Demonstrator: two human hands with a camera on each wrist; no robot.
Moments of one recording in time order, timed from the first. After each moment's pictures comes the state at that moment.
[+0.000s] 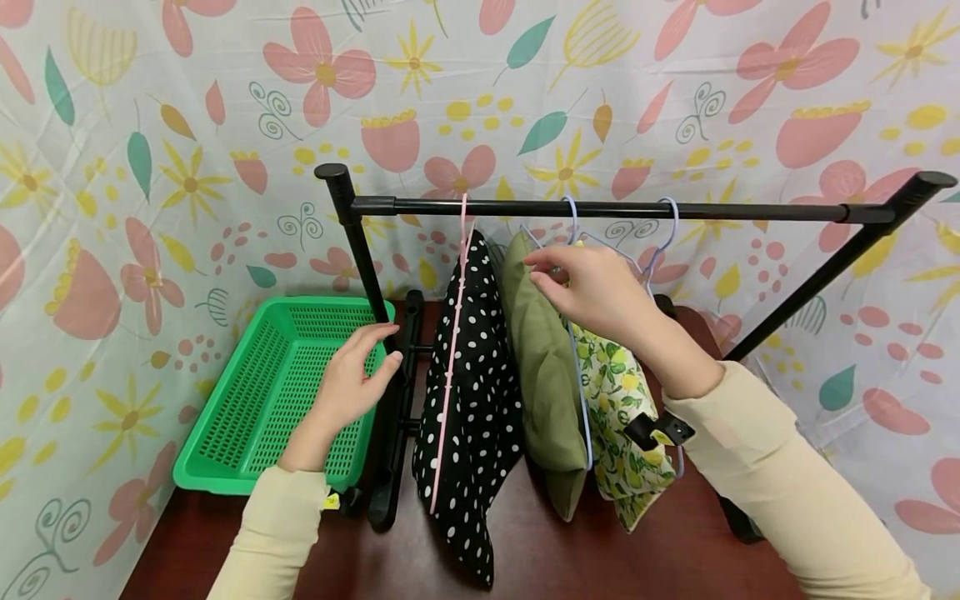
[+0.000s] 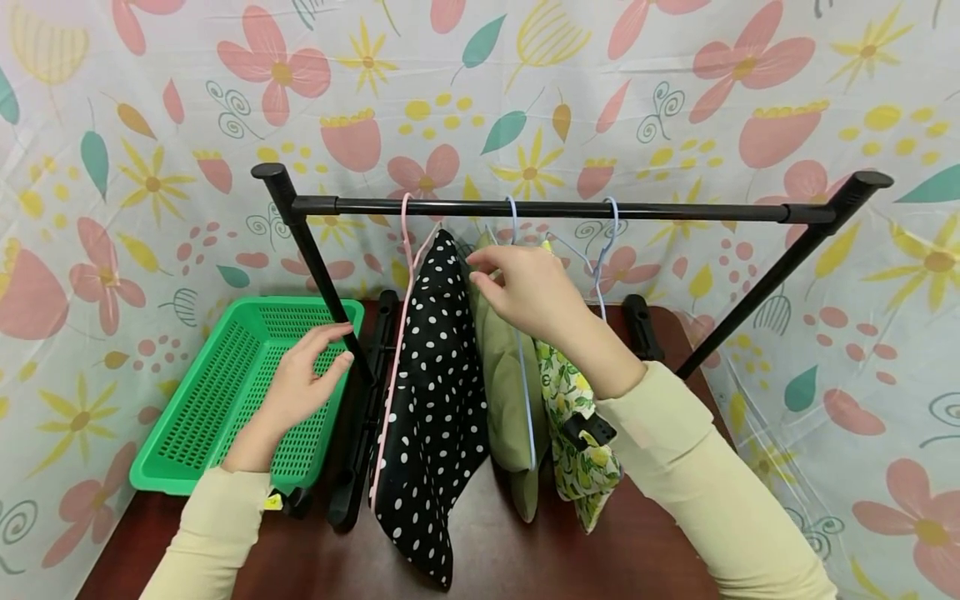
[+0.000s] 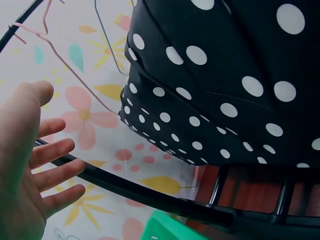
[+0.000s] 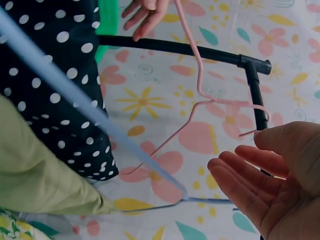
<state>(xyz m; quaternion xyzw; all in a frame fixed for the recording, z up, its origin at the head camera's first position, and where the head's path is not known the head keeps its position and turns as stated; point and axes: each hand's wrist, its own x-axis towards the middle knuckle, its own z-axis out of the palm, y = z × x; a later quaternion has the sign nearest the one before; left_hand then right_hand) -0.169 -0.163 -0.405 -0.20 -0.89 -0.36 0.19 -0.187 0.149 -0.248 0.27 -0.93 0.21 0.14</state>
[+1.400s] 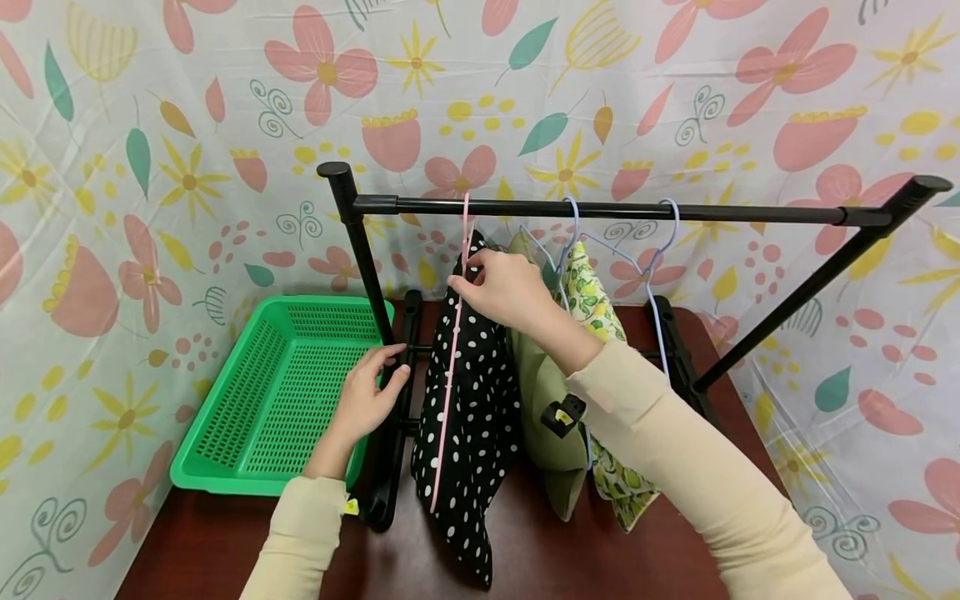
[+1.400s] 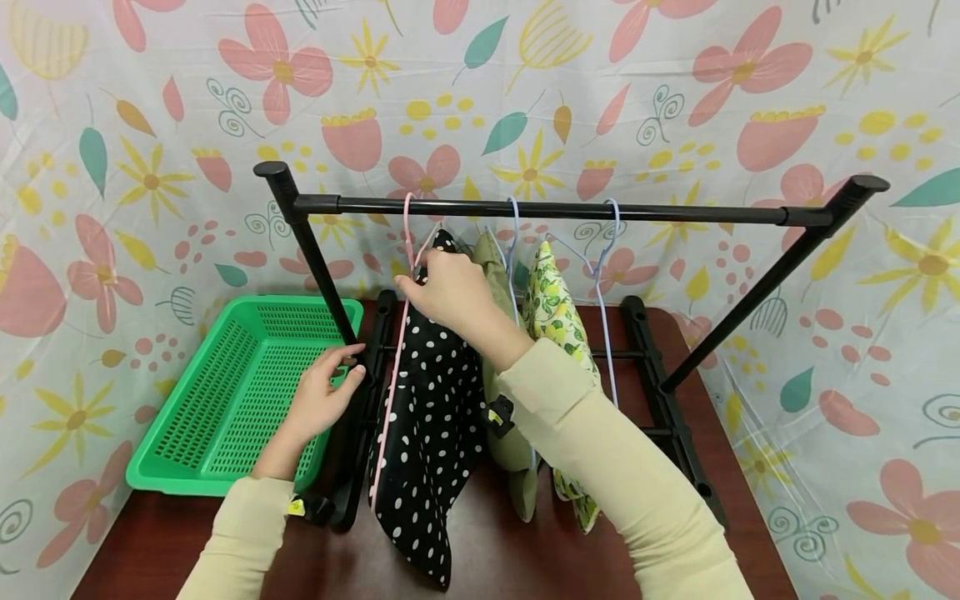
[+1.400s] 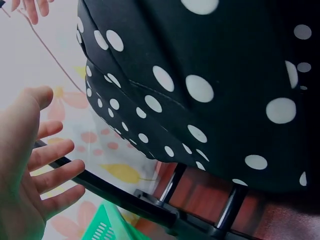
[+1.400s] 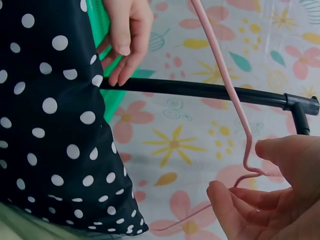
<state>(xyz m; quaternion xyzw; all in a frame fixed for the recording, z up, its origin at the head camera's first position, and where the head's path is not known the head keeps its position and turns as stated) -0.171 -0.152 -0.449 -0.15 -0.88 -0.41 0.16 -0.212 0.066 -0.264 0.14 -0.96 0.22 0.00</state>
